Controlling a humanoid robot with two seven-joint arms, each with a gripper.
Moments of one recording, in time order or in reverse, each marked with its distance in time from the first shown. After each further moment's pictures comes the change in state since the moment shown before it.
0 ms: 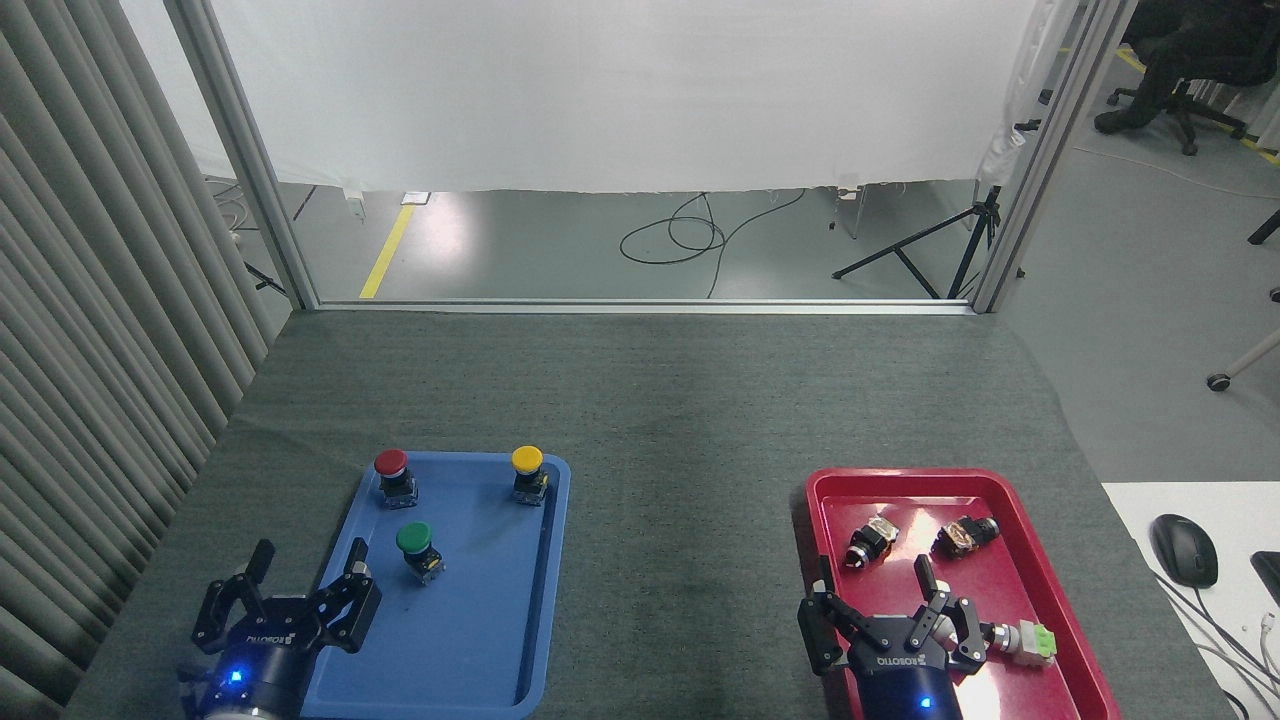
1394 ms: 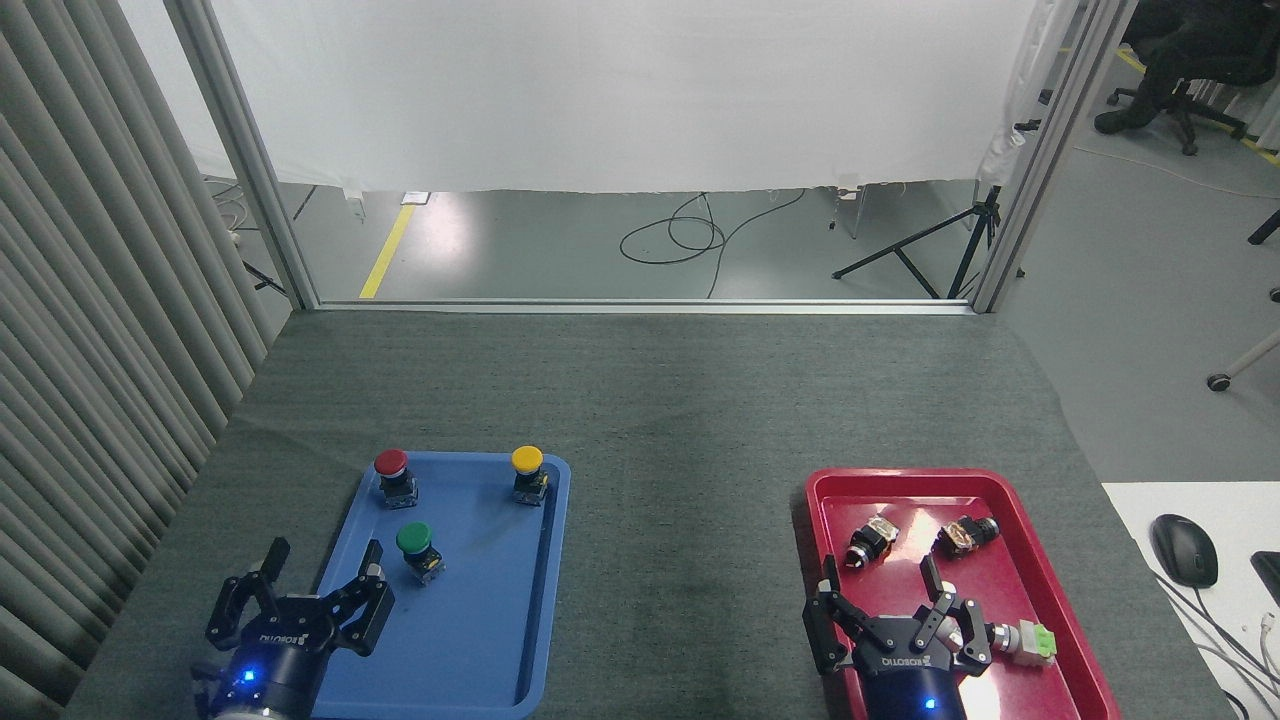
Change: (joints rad) left arm 0.001 -0.004 -0.020 -0.006 -0.019 -0.014 -0.003; right arm 0.000 0.002 -0.012 0.003 0.001 0.001 -0.001
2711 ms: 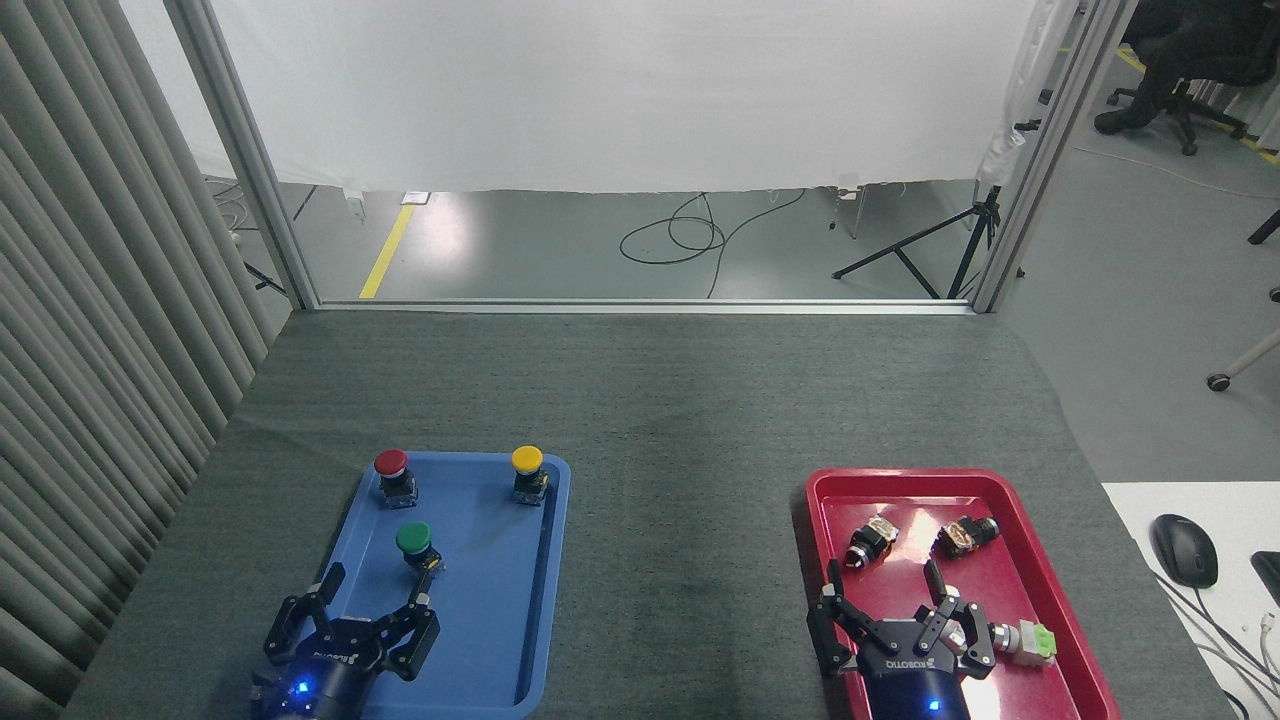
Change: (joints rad) left arm -0.048 -0.004 -0.112 0.158 -0.007 -0.004 0.029; right arm 0.000 -0.009 -0.005 0.009 -0.001 0.001 0.001
